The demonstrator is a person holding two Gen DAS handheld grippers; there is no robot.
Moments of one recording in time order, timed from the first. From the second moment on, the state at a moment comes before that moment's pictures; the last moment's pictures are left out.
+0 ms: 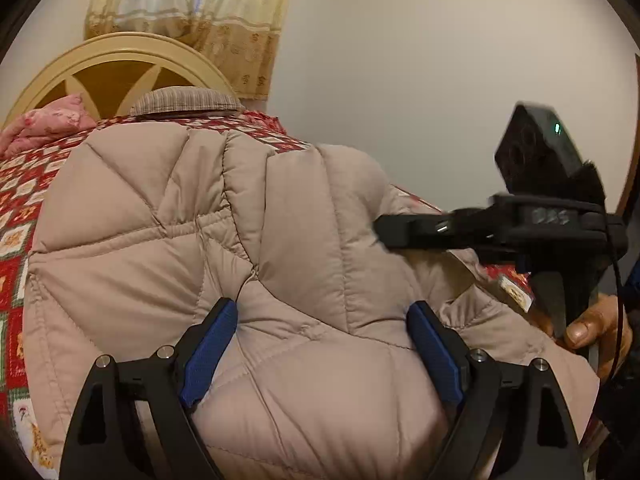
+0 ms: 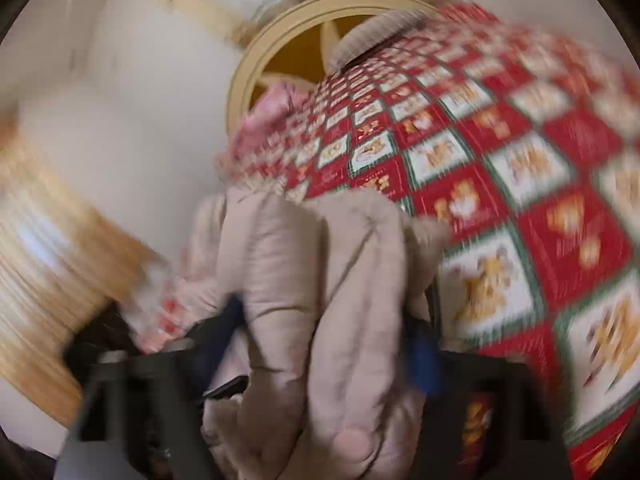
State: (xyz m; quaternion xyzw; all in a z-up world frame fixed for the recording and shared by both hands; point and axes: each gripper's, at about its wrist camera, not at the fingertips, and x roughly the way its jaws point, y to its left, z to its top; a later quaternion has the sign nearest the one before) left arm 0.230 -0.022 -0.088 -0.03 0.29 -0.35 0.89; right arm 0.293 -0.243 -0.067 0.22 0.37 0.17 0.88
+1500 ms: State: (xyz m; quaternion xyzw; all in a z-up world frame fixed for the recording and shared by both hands) left arm 0.374 0.042 -0.099 -0.11 0.39 -0.18 0.90; right arm 0.291 -0.251 -0.149 0.30 0.35 0.18 0.87
